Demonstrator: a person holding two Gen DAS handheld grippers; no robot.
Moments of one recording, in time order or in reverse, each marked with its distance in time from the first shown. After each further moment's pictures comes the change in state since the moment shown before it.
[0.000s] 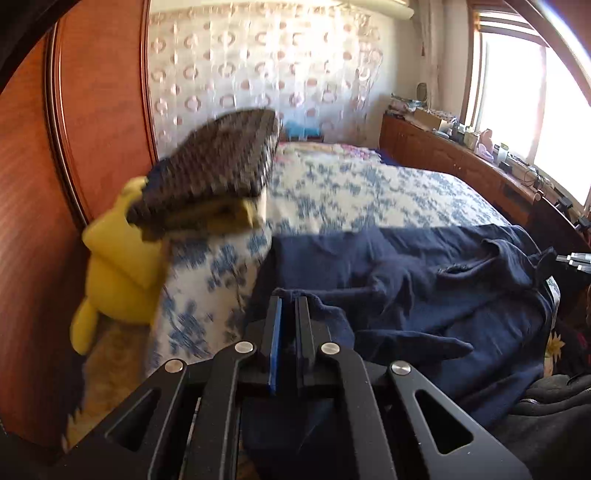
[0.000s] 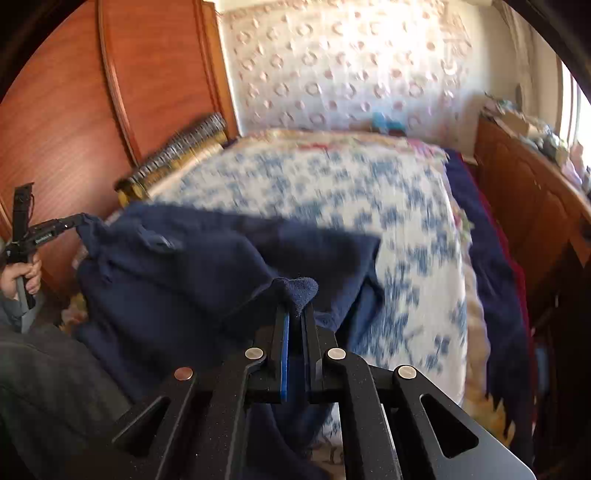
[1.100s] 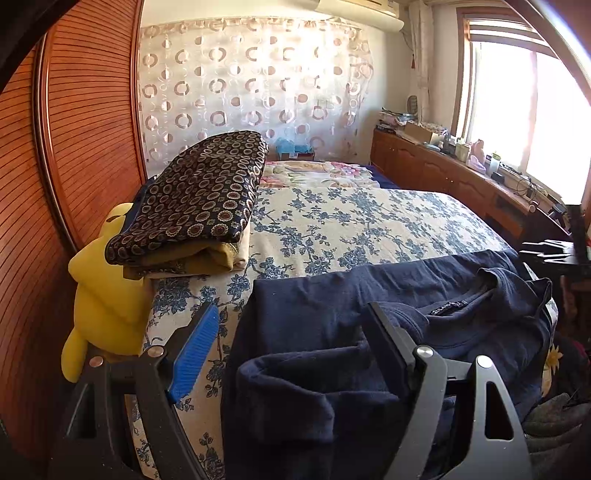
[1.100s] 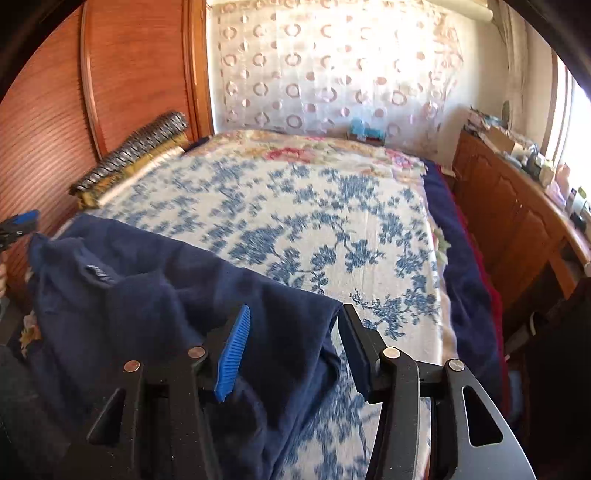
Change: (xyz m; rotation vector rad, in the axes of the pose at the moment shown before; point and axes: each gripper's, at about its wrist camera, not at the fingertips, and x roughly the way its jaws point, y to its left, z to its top) left arm 0.007 -0.013 0.028 0.030 -0.077 -0.026; right arm 0.043 -0.008 0.040 -0.060 -0.006 -0.123
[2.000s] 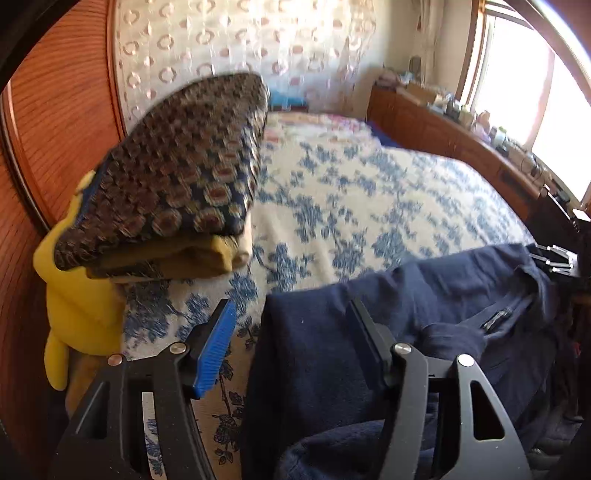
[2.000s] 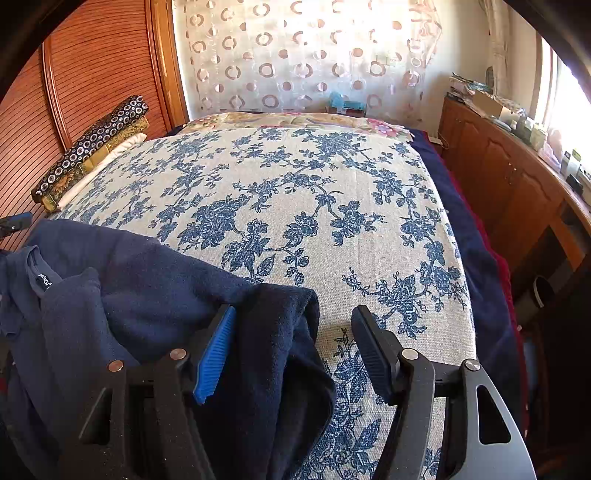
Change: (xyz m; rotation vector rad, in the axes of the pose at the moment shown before) left arm 0.089 0.028 0.026 -0.003 0.228 -0.055; right arm 0.044 -0.011 -0.002 0.097 0.059 -0.013
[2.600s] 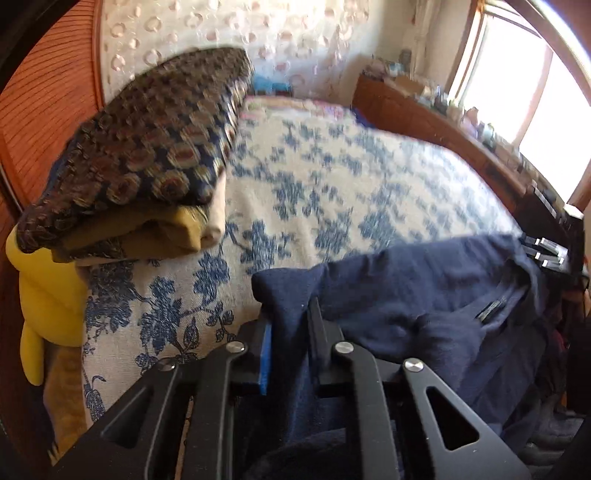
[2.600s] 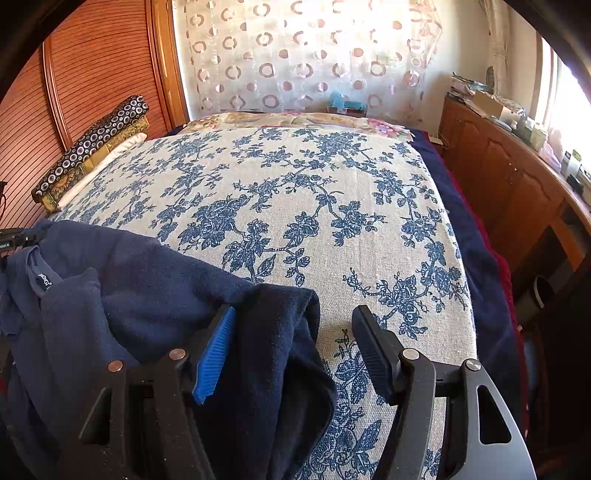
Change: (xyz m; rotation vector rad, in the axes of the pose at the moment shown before) left arm 0.009 0.000 -0.006 -0.036 0.007 -0.098; right arm 0.004 0.000 0.003 -0.025 0.016 0.005
